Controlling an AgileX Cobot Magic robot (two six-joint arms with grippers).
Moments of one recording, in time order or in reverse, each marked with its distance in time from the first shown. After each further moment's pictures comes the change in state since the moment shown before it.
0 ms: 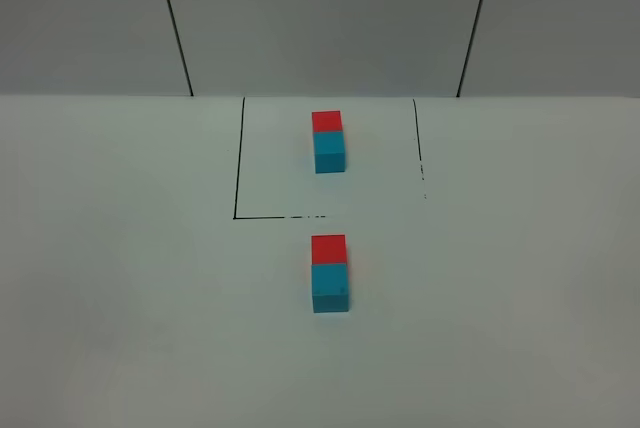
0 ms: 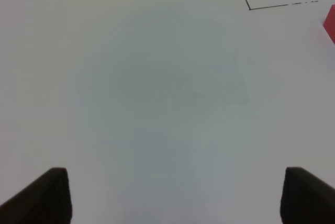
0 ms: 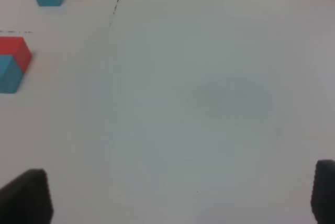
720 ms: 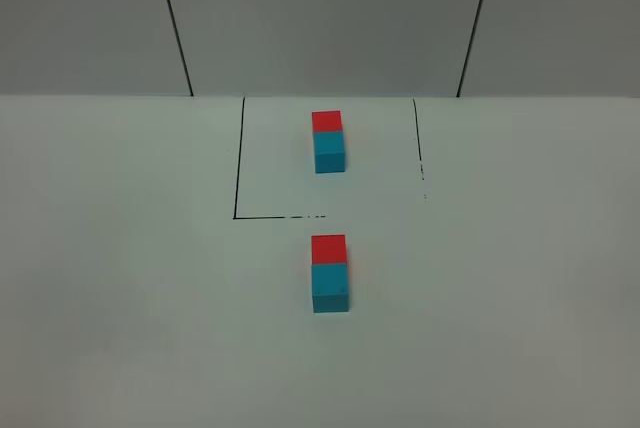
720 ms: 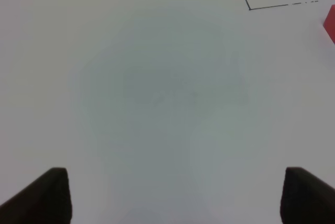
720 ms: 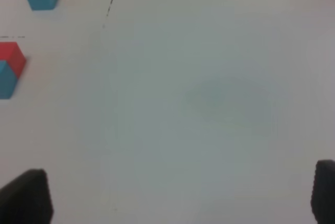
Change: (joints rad) left arm 0.000 0.000 0.000 0.000 0.000 0.001; right arm 0.000 0.000 0.000 -0.025 0.000 0.043
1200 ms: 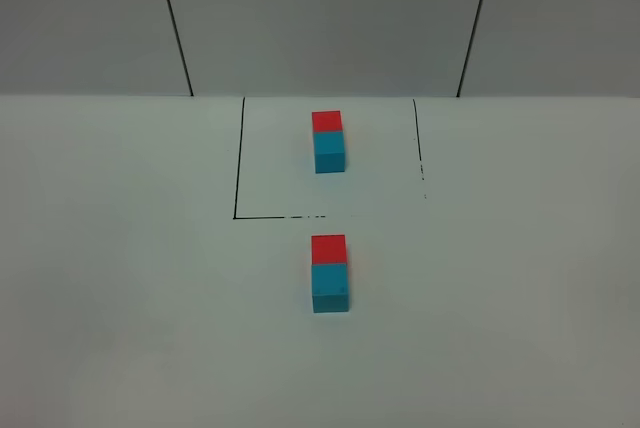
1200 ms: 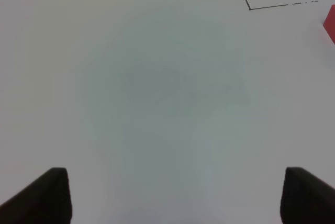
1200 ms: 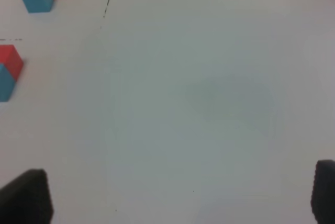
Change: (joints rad) left arm 0.000 0.000 0.000 0.000 0.000 0.000; right arm 0.000 0.000 0.000 -0.003 -0.002 0.009
